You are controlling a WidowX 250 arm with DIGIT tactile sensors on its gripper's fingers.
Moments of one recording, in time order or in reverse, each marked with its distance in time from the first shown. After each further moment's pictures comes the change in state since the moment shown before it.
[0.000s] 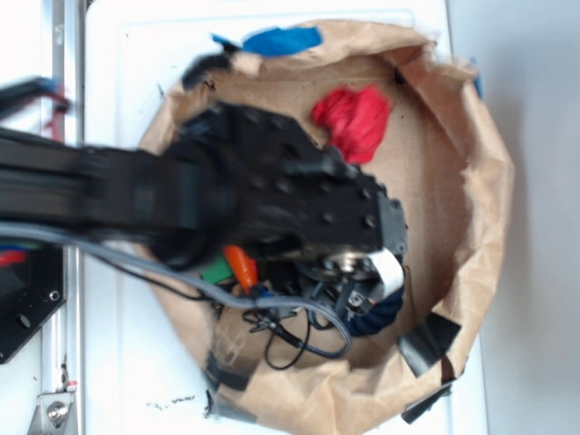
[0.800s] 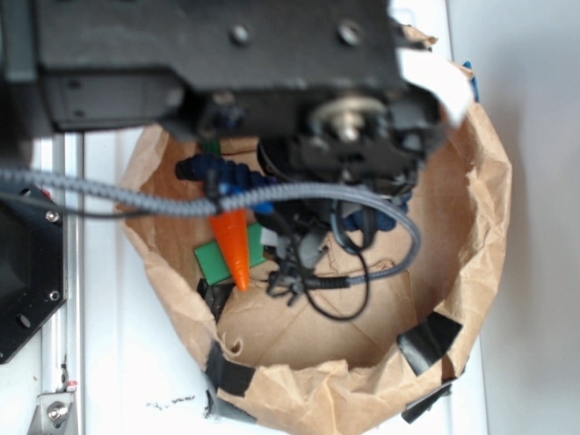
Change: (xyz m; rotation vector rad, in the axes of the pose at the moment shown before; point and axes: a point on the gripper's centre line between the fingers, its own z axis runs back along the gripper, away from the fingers) arm -0.023 0.015 0.100 0.059 0.061 0.634
